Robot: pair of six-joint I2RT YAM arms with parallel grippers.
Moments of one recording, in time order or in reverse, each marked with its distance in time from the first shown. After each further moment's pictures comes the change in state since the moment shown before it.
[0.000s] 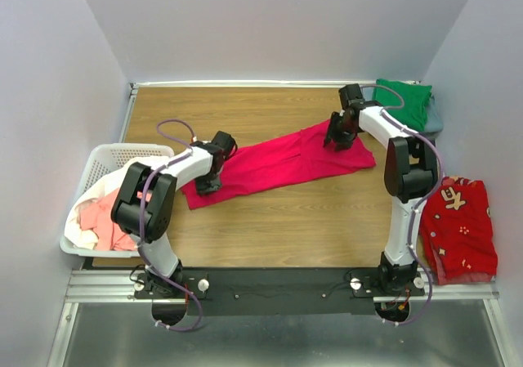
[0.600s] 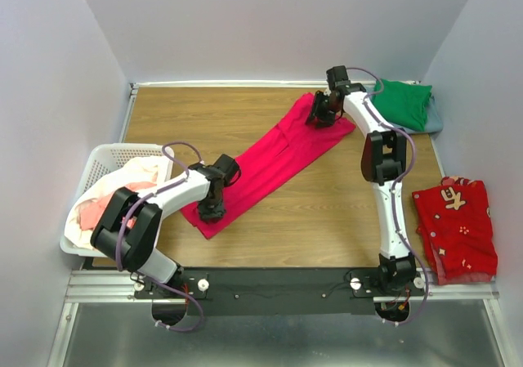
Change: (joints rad) left arm -0.148 -0.242 -0.244 -0.053 0.193 -0.023; right arm 0.013 0.438 0.664 -0.115 -0.137 0.000
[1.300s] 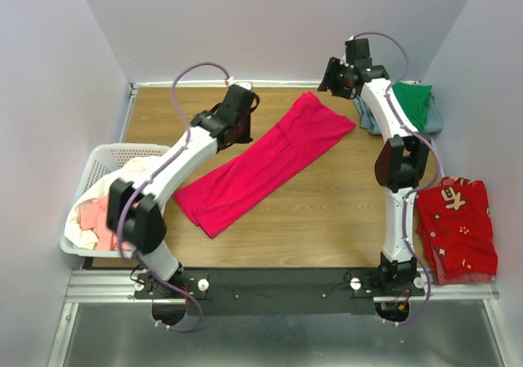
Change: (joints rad) left arm -0.015 0.085 0.651 0.141 -0.048 0.294; right arm -0.021 -0.217 0.003 0.085 0.097 -0.079
